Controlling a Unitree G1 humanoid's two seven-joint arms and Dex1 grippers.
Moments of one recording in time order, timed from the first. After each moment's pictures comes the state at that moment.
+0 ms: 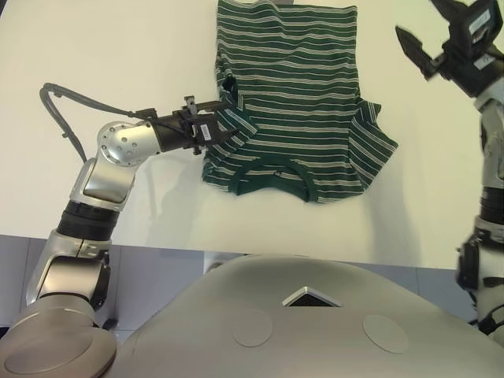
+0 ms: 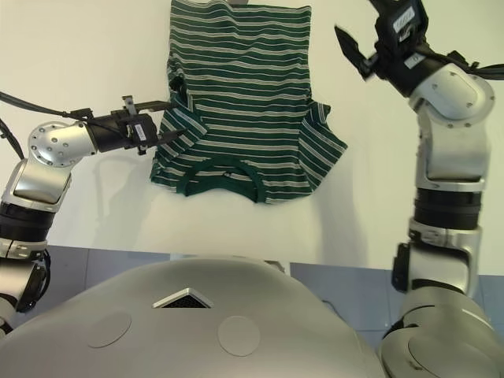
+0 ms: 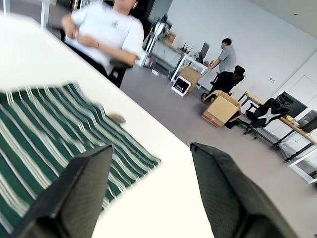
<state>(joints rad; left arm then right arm) -0.10 0.67 -0.26 -0.07 0.09 -0.22 -0.81 -0.20 -0.73 -0.07 -0.07 0.10 0.18 0.65</state>
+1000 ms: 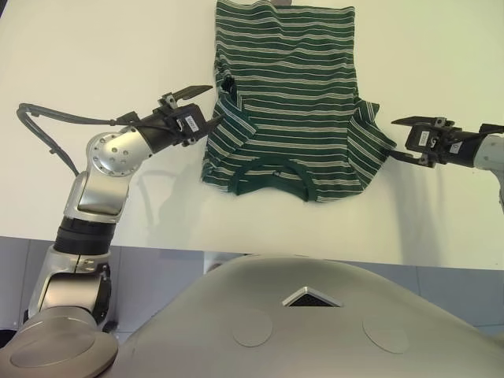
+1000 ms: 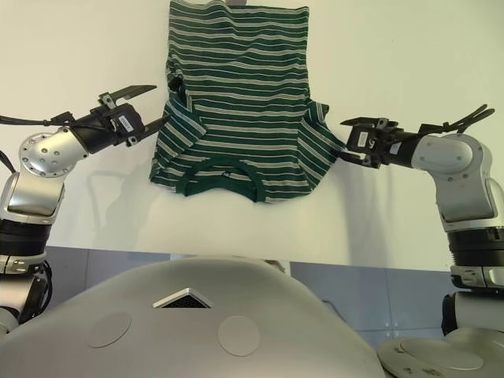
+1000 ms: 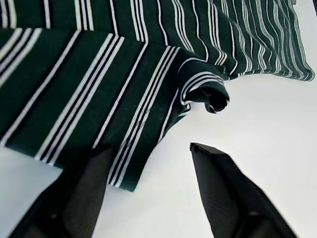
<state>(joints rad) -0.01 0.65 -0.18 -0.15 0.16 -0.14 -0.66 0.06 -0.94 0.07 0.03 -0.08 -0.11 0.95</state>
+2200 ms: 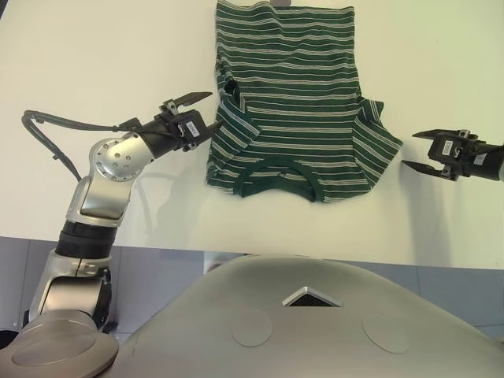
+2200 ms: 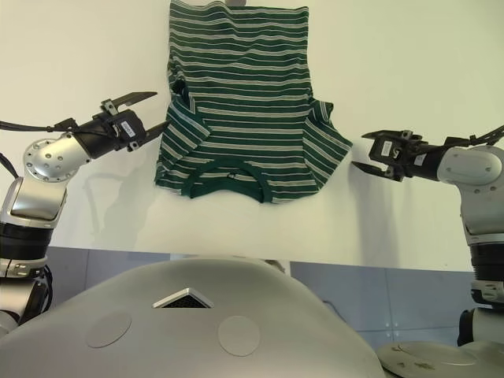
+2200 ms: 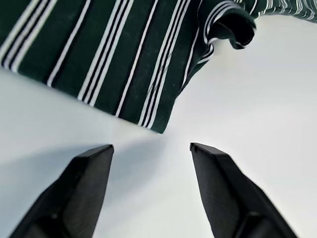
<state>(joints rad) 0.02 0.65 -0.17 -0.15 0.17 -0.14 -0.65 0.16 -1.01 -0.02 0.06 -0.03 -0.09 1.01</state>
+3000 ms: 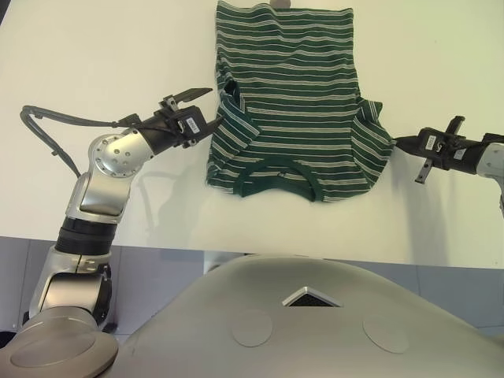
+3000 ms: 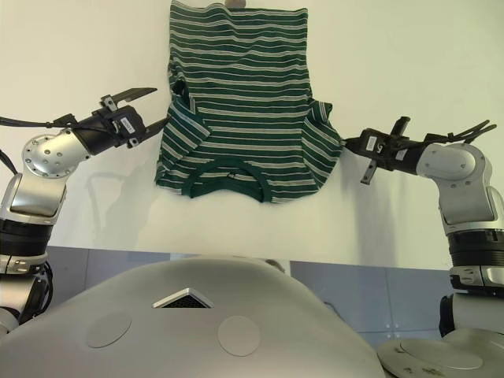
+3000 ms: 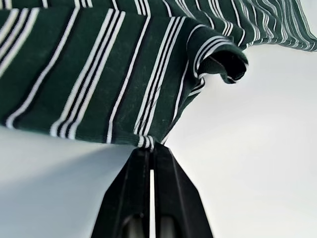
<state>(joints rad) 0.00 0.65 -0.18 -0.14 0.17 -0.14 -0.65 0.06 -0.93 0.06 0.17 -0.03 -0.17 0.96</state>
